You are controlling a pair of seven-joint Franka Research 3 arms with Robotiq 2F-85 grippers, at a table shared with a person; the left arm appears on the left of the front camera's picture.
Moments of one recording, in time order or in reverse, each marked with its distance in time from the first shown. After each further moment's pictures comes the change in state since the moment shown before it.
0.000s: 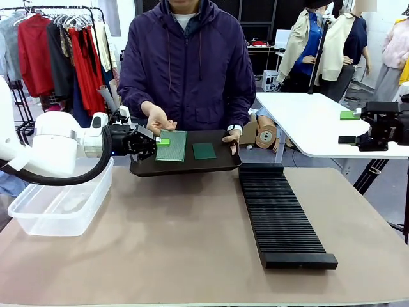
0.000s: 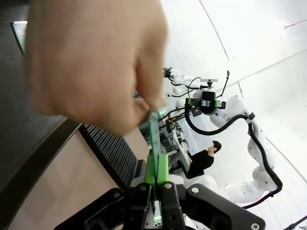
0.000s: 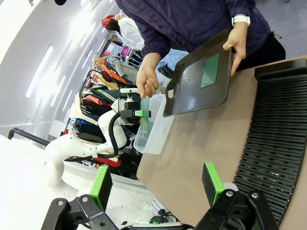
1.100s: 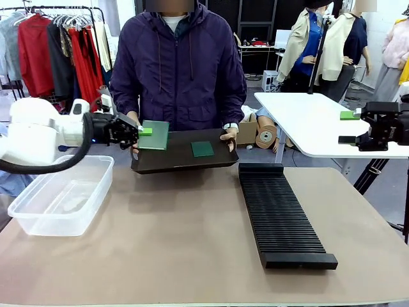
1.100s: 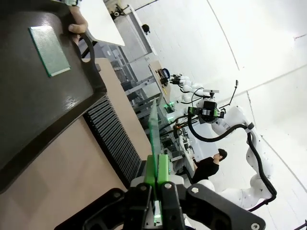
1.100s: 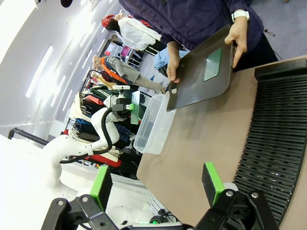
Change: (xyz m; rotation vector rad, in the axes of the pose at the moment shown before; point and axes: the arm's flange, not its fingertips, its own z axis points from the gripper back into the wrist) left arm 0.025 -0.032 0.060 0.077 -0.032 0.032; right arm 0.000 0.000 0.000 0.000 0.000 0.000
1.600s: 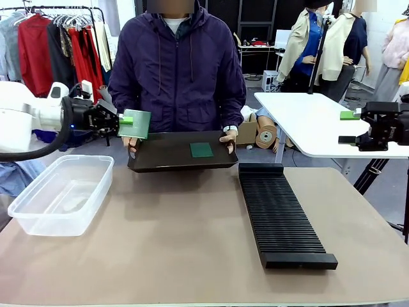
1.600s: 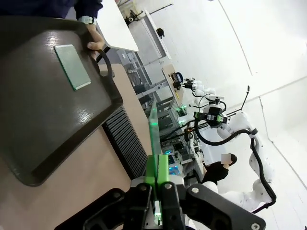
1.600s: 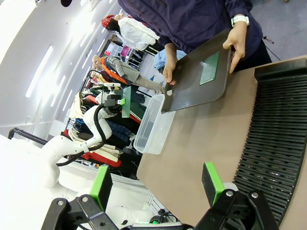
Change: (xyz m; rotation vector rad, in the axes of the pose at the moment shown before) left arm 0.024 -0.029 0.054 0.082 -0.021 0.001; right arm 0.000 0.000 0.000 0.000 0.000 0.000
